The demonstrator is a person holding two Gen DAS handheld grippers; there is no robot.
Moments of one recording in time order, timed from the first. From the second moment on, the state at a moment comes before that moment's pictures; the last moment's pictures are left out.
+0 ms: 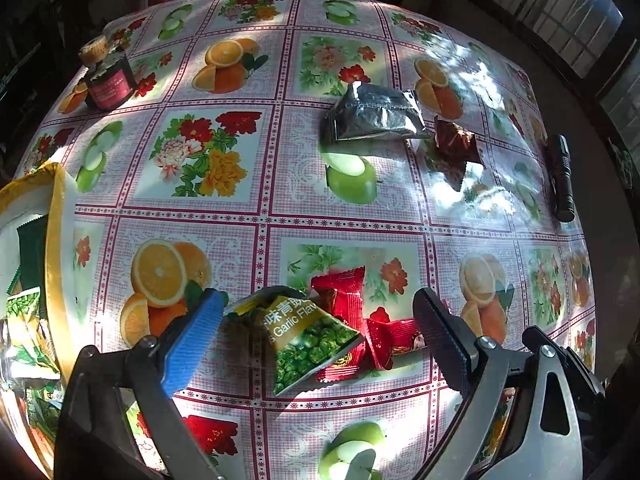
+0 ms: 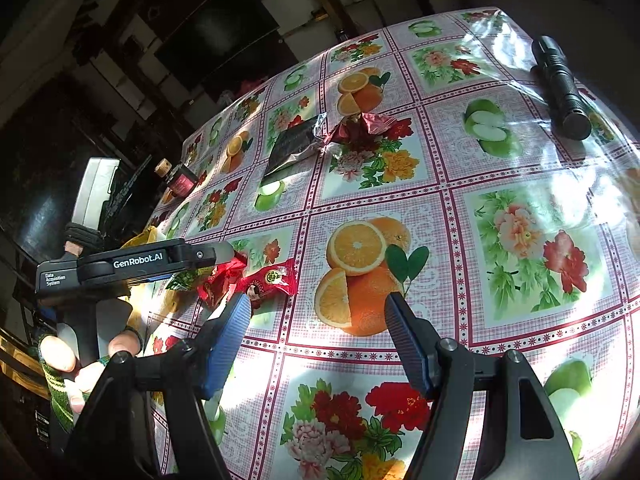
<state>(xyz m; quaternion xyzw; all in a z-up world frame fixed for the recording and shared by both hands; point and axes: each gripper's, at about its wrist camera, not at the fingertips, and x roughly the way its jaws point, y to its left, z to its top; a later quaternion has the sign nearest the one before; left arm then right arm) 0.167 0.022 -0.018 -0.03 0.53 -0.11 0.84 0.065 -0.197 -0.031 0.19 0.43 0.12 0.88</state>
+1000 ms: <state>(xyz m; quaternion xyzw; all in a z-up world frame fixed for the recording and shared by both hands) 0.138 0.014 -0.045 0.05 0.54 -0.11 0.83 0.074 -0.157 -0.043 0.08 0.44 0.21 0.87</state>
